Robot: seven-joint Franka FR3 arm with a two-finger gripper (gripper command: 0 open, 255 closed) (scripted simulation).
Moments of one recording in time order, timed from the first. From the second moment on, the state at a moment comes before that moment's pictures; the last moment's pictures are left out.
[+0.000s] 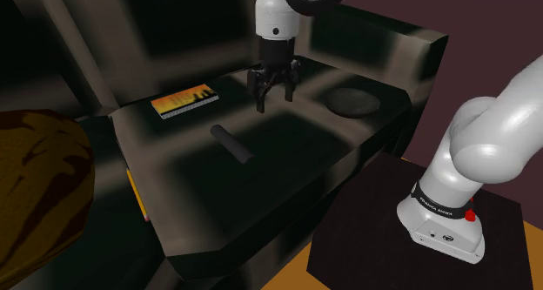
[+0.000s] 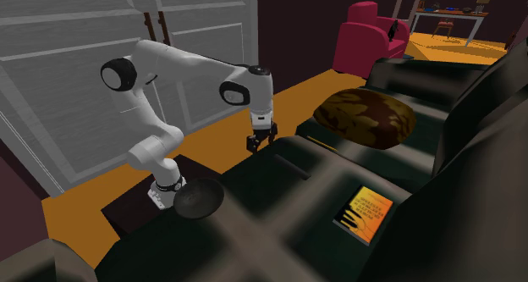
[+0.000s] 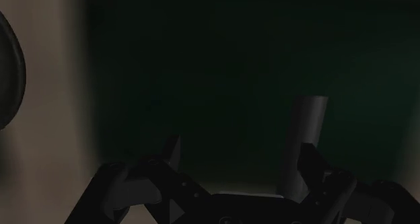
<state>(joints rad) 0.03 -0.33 0.33 -2.18 0.17 1.89 0.51</state>
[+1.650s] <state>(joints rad) 0.05 0.09 0.44 -2.02 0.04 2.14 0.78</state>
